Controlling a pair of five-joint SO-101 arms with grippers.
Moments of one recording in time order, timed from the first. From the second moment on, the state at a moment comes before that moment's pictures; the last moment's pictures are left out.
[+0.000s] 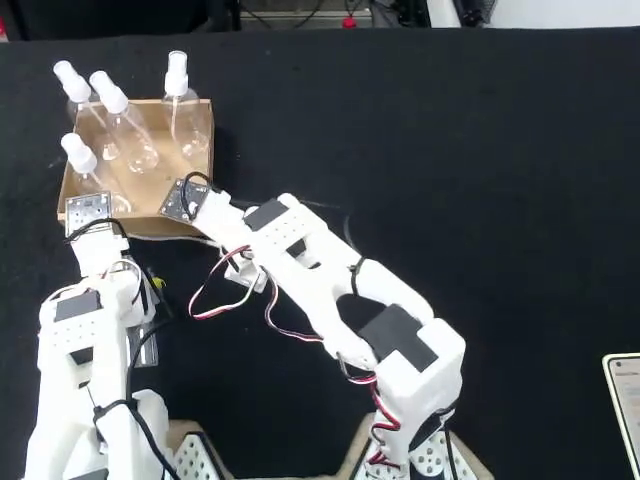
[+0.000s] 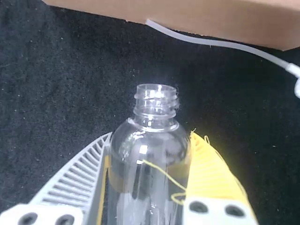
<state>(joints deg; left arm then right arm) -23.4 -42.7 71.1 41.1 -7.8 -38.4 17.1 15.3 53.7 30.1</state>
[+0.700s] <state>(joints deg) -23.4 -42.7 71.1 41.1 -7.8 -16.4 -0.6 28.0 66.2 37.2</state>
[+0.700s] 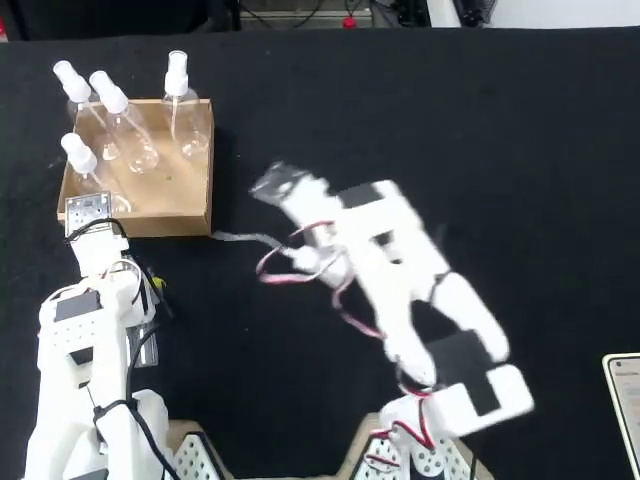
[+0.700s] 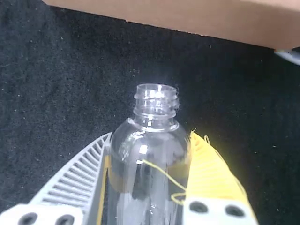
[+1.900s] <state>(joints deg) -23.7 -42.7 71.1 39.6 -7.7 -20.8 0.2 28.9 62.1 0.0</state>
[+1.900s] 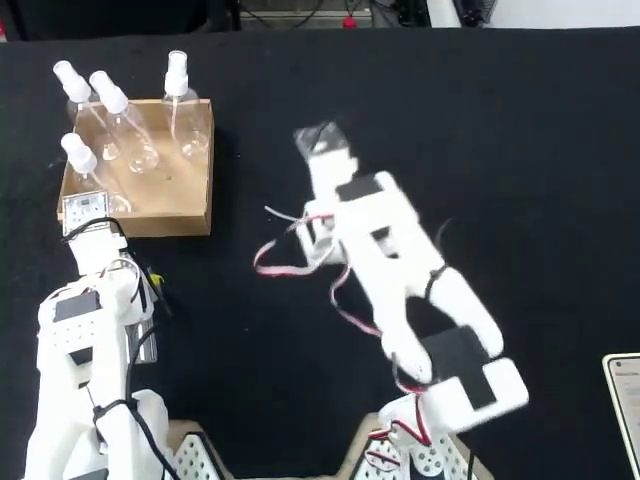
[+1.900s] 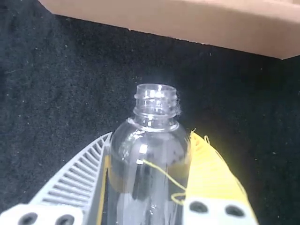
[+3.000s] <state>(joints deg) -23.7 -42.7 71.1 39.6 -7.6 -9.0 -5.2 29.9 69.8 7.0</state>
